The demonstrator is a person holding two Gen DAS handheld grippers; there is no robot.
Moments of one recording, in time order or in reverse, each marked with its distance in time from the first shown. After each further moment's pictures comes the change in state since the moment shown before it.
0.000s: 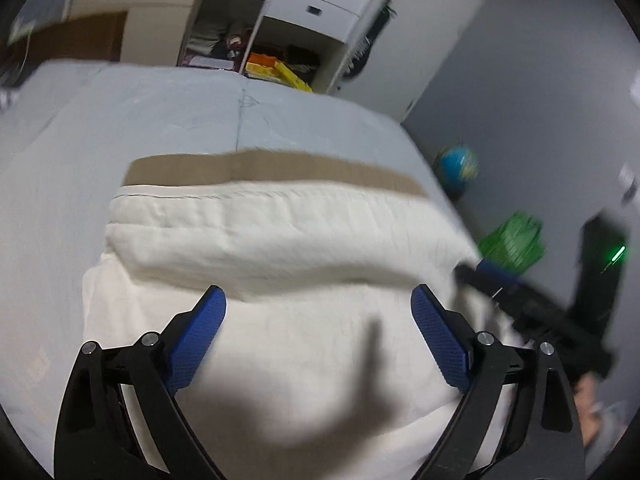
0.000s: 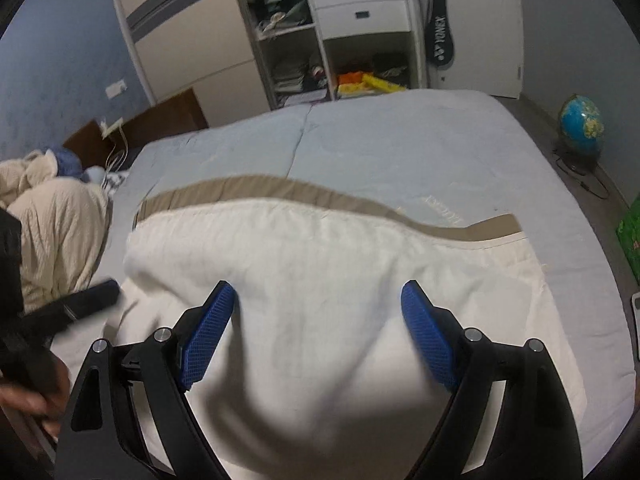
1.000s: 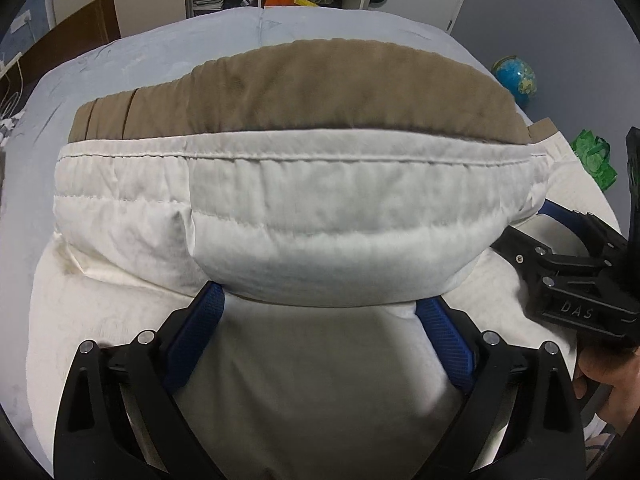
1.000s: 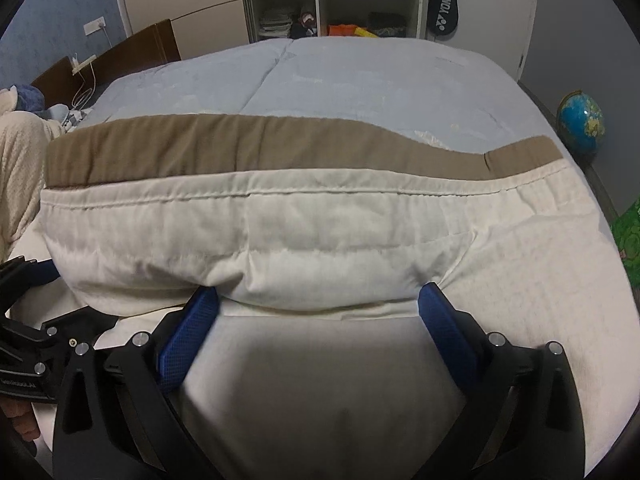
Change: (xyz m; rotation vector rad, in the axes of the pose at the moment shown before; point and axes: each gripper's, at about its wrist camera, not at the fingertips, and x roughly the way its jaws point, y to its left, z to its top) left arm 0.103 0.013 -0.045 0.096 0.232 0.228; right arm 0.116 -0.008 -0.040 -0.111 0.172 -0.121
